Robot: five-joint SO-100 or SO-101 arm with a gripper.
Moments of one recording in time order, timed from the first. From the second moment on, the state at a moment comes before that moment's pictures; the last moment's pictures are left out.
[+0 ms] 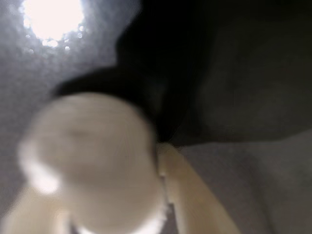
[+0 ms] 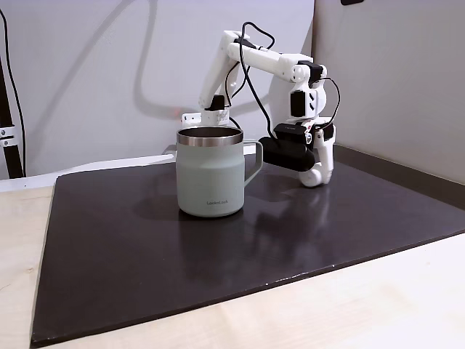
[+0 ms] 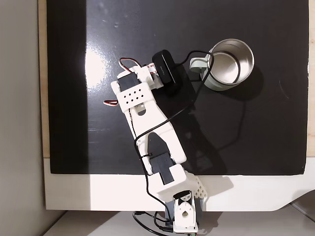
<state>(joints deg) -23.7 63.0 79.8 67.6 -1.6</state>
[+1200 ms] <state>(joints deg) 7.9 94.1 55.7 99.1 -8.8</state>
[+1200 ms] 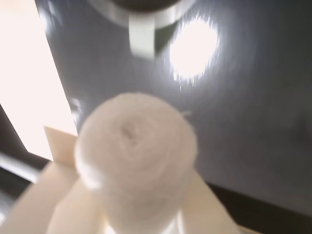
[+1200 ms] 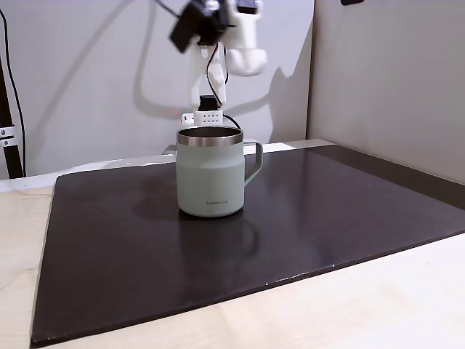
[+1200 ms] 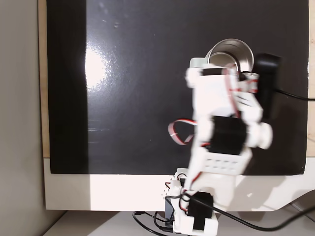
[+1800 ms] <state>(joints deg) 15.9 77.3 50.4 93.3 -14.9</state>
